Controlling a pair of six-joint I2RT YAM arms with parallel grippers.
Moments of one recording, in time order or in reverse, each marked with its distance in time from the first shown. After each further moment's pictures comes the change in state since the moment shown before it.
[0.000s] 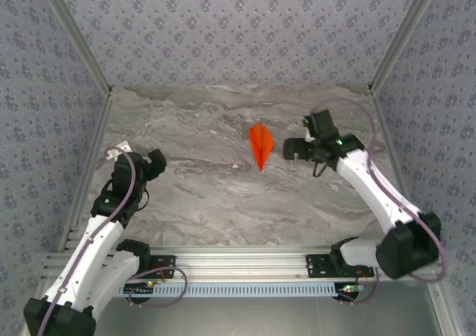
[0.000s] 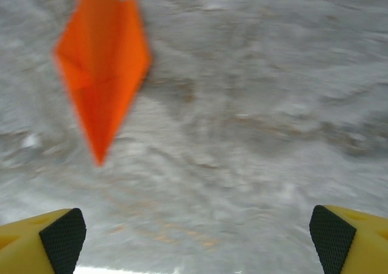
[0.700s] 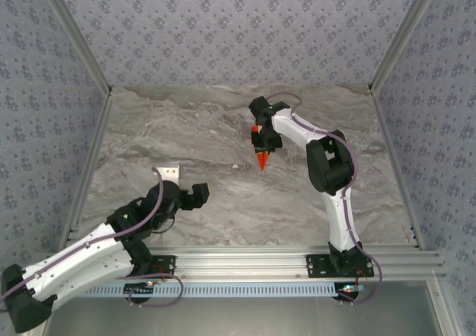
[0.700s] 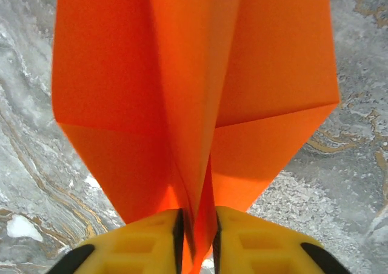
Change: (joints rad) left arm -0.666 -0.064 -0.100 -0.014 -0.019 -0.102; right arm 0.187 0.956 0.754 -0.251 -0.119 0.083
